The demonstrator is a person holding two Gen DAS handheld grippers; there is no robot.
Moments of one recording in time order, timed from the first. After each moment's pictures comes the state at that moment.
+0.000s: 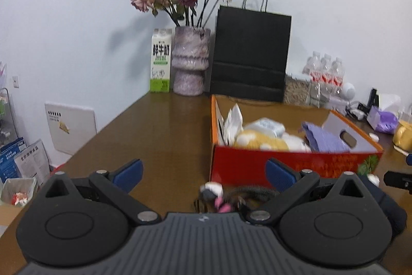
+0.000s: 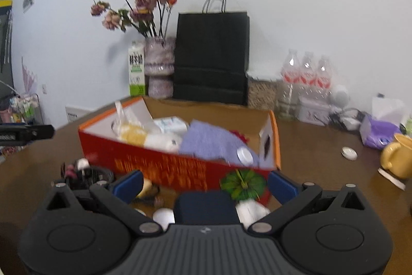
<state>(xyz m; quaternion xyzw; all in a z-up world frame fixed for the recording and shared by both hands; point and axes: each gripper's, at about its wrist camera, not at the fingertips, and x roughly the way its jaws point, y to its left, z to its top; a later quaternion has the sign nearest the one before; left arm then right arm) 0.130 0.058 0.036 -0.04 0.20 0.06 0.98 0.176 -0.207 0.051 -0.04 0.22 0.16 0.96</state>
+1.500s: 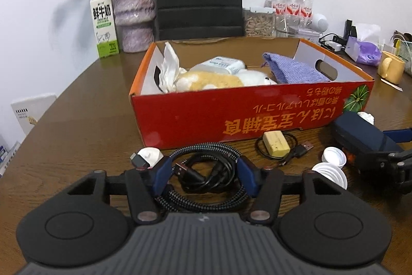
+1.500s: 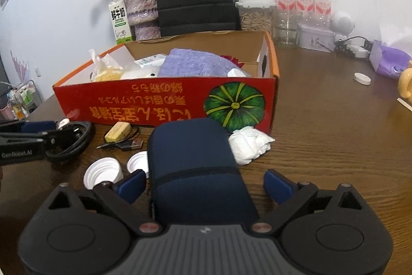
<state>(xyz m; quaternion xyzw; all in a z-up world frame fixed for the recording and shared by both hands) 0.193 0.000 -0.007 0.03 0.31 -0.01 0.95 0.214 -0.224 -0.008 0.01 0.34 0.16 0.92</state>
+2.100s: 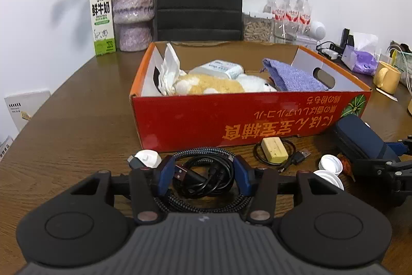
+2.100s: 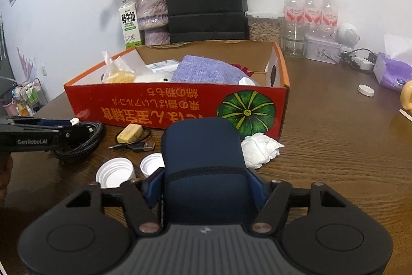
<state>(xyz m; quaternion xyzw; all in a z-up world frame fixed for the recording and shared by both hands) 0.191 0.006 -0.004 0.01 0.30 -0.02 0.95 0.201 -0.216 -0.002 0.00 0.32 0.18 0.93</state>
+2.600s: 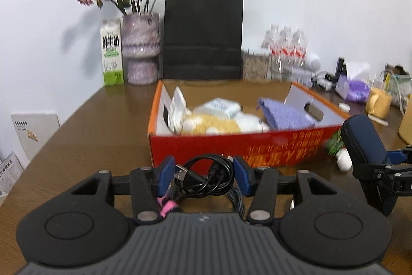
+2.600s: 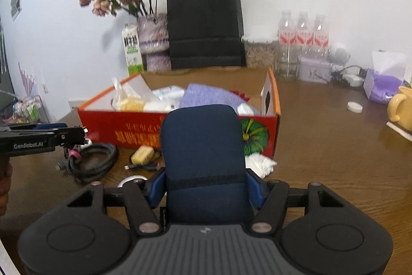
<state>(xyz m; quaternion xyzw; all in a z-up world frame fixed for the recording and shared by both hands) 0.158 0.010 0.033 0.00 0.22 -0.02 0.97 0.172 -0.219 0.029 0.01 0.27 0.17 0.95</state>
